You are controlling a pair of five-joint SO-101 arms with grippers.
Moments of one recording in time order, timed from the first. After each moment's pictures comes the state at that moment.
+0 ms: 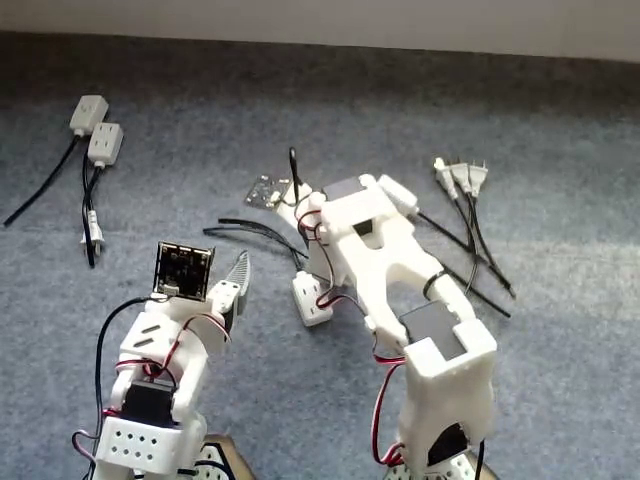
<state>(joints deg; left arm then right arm) 3.2 -98.3 96.8 37.2 0.0 -29.5 20.5 5.1 66.8 44.9</state>
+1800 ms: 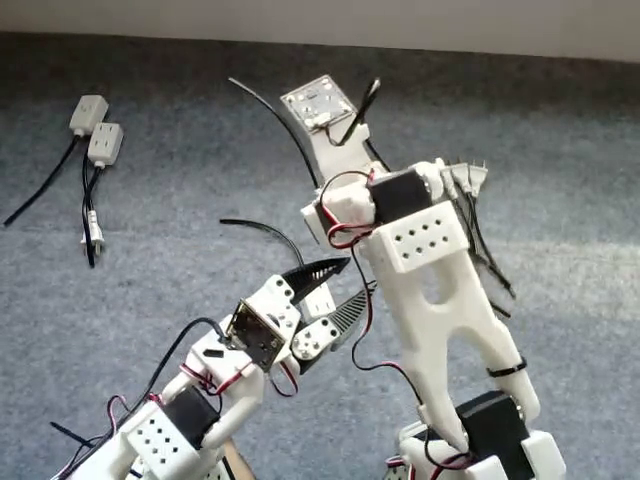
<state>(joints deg) 38.5 -88.1 96.8 3.4 0.0 -30.2 -12.7 0.0 81.5 10.6</state>
